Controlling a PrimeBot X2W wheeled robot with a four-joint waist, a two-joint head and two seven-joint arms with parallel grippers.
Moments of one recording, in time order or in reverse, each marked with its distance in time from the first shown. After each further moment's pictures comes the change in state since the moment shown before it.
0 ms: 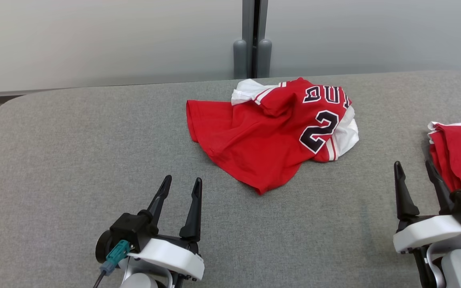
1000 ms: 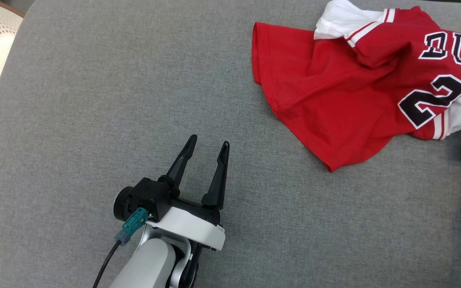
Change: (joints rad) left arm -0.159 0.000 -0.101 -0.034 -0.018 -0.002 0.000; right arm -0.512 -0.260 0.074 0.436 0.196 0.000 0.253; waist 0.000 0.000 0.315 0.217
